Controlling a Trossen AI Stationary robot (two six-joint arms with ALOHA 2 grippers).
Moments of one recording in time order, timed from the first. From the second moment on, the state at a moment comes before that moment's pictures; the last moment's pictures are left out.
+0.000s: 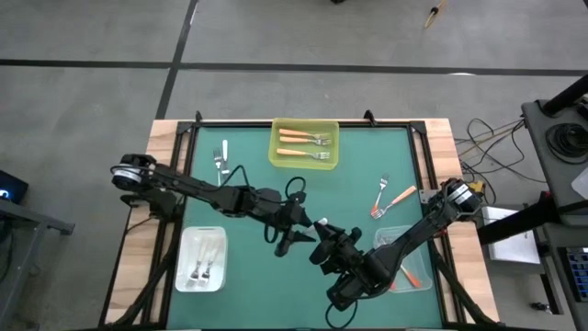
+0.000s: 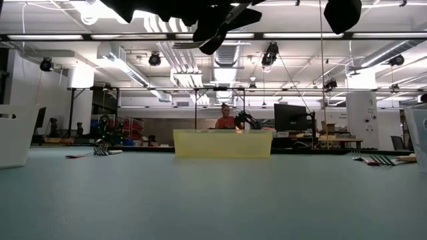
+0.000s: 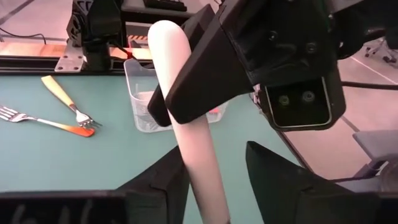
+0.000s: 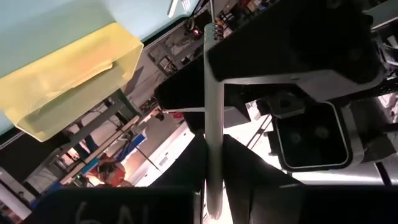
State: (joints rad) left arm -0.17 1.66 1.03 0.33 0.17 -0.13; right arm 0.62 1.90 1.51 -0.80 1.35 -1.16
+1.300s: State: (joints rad) left arm -0.15 1.65 1.05 0.24 0.13 -0.22; right arm 0.60 1.87 1.52 -0.80 1.30 -0.93
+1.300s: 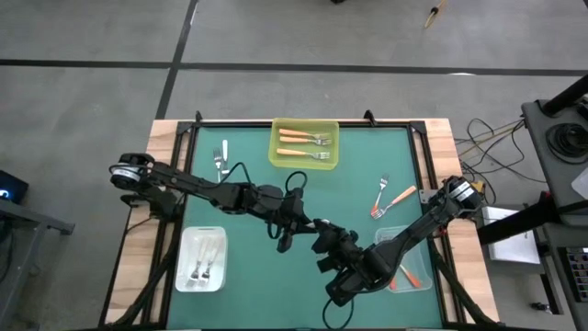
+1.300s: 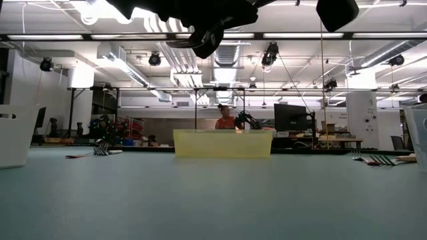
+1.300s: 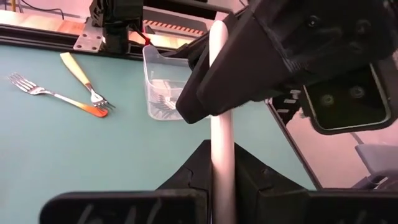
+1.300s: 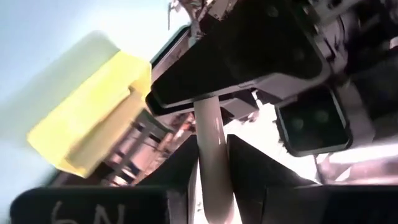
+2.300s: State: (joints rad) left arm 0.01 1.60 1.04 0.11 0.13 -0.27; right arm 0.58 1.82 1.52 -0.82 1.42 -0.67
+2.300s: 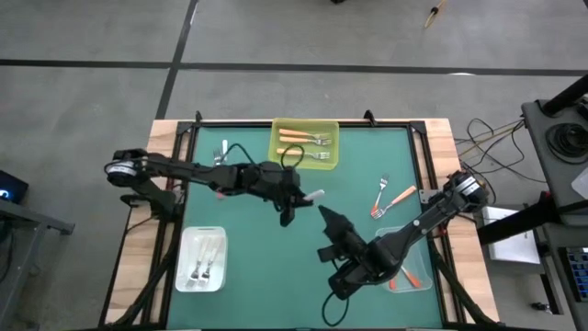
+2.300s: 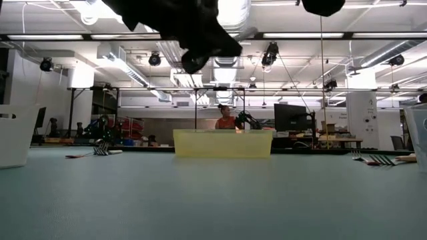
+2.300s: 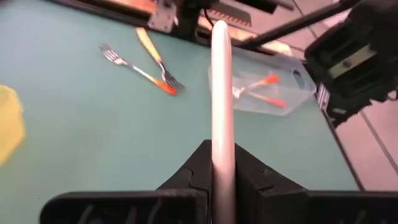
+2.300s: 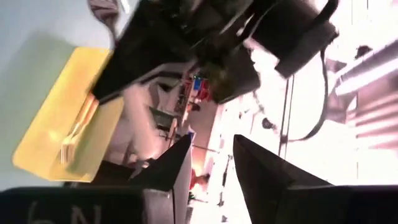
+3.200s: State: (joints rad) left arm -0.19 0.98 0.73 -0.22 -0.10 -0.95; right arm 0.40 1.53 1.41 -1.26 1.36 0.65
